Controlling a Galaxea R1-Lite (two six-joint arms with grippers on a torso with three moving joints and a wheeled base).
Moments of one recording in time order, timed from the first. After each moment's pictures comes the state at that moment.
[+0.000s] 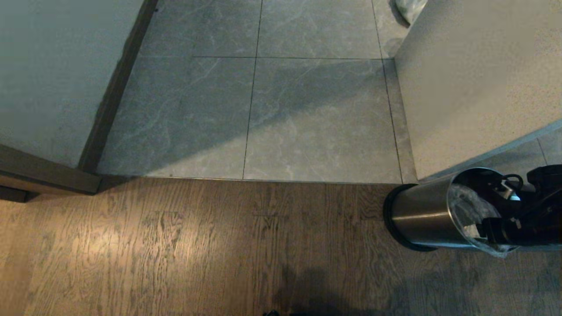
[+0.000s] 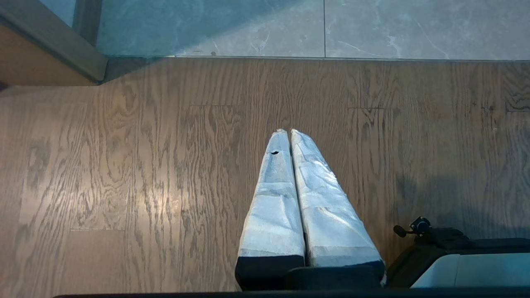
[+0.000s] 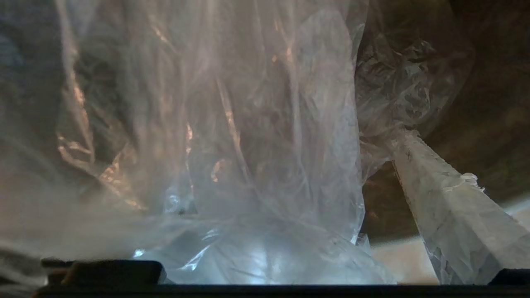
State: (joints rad) left arm 0.00 0.00 0.00 0.00 0.00 0.00; right arm -0.34 1.84 -0.77 -0.14 0.16 -0.20
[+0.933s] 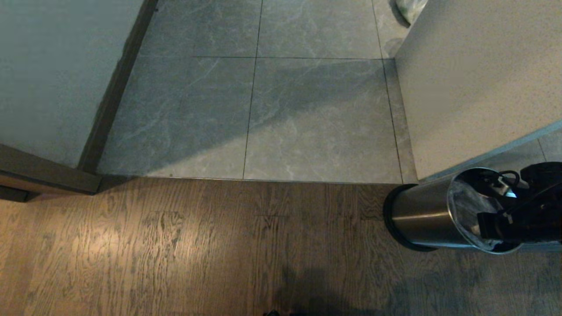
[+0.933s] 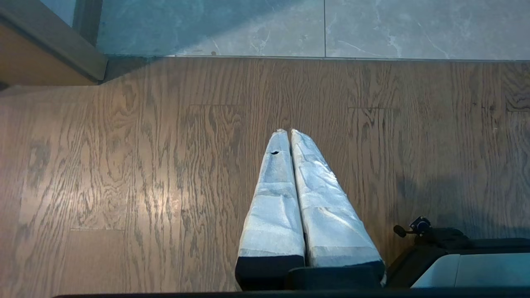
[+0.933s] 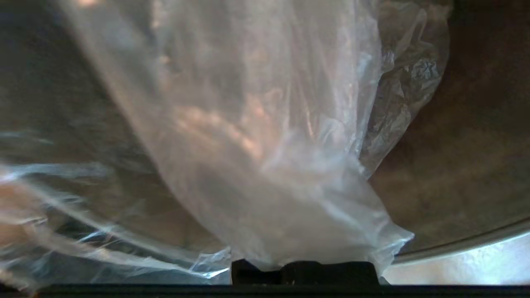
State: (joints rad) left arm 0.00 0.00 0.00 0.00 0.00 0.00; right arm -0.31 1.83 -0.77 -0.16 0.16 -0.12
